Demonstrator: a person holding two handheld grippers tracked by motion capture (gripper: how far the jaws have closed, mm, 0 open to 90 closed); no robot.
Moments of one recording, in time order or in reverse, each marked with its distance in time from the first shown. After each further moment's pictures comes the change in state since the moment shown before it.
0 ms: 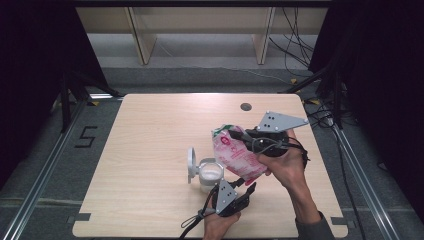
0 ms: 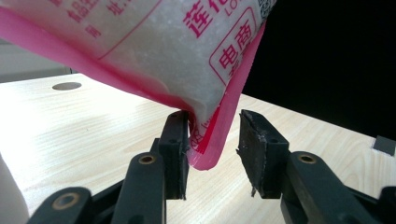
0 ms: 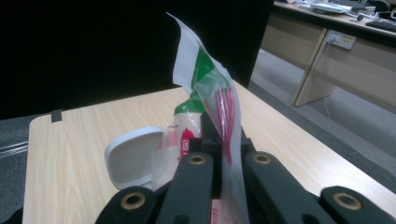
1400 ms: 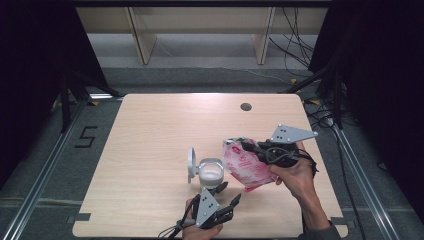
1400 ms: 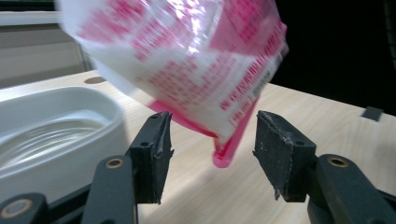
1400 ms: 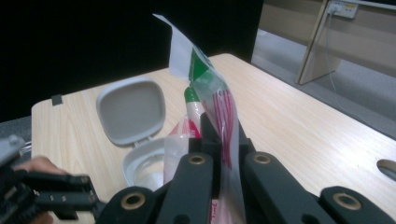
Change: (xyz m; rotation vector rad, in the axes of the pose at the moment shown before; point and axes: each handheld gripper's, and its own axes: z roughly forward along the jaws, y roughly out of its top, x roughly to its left) left arm 0.010 0.010 -0.059 0.016 0.024 0.069; right arm -0.013 -0.050 -0.015 0.033 -0.016 0.078
